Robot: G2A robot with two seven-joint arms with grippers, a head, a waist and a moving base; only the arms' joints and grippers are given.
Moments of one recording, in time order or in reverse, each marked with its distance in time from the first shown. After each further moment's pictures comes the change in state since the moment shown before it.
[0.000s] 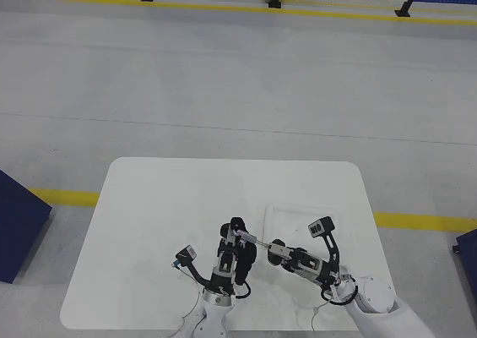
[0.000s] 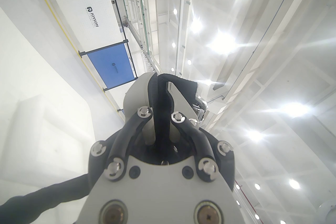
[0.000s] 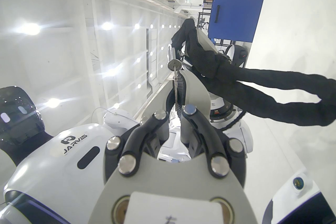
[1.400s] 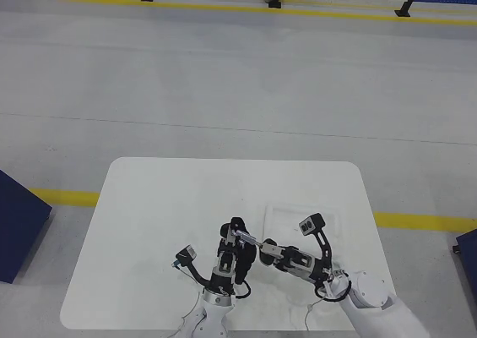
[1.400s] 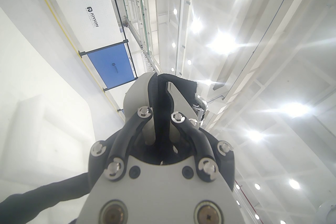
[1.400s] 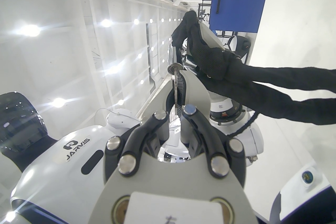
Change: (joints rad) left arm 0.000 0.000 0.000 0.000 0.000 0.000 0.000; right arm 0.021 -0.036 0.001 -0.023 -0.019 0.089 0.022
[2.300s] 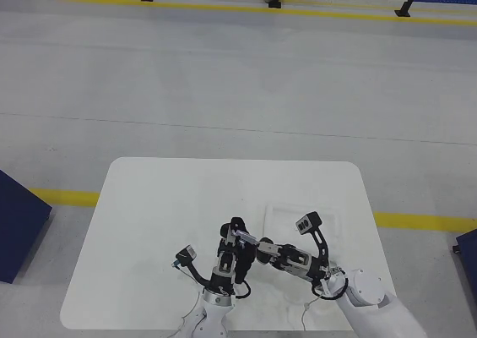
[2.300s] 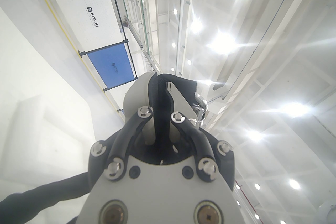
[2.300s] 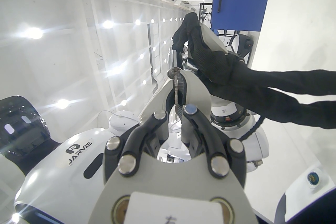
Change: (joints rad) left arm 0.000 0.000 0.000 0.000 0.000 0.000 0.000; right arm 0.008 -0.020 0.003 0.004 -0.005 0.029 0.001
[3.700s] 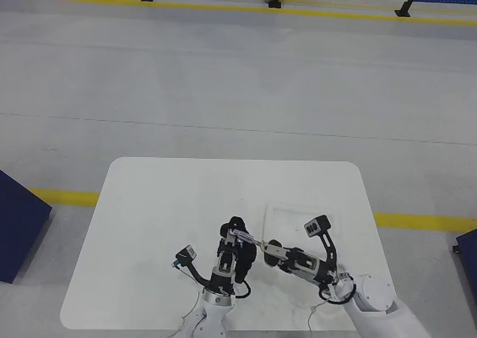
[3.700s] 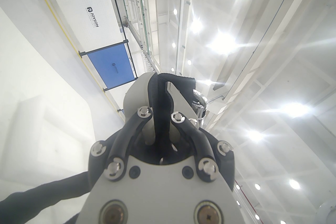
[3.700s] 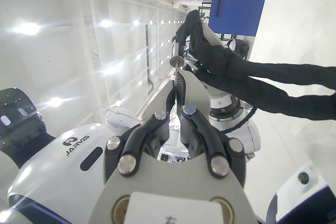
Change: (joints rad) left arm 0.000 0.000 0.000 0.000 0.000 0.000 0.000; right arm -0.059 -0.005 0.076 -0.024 -0.036 -0.028 0.028
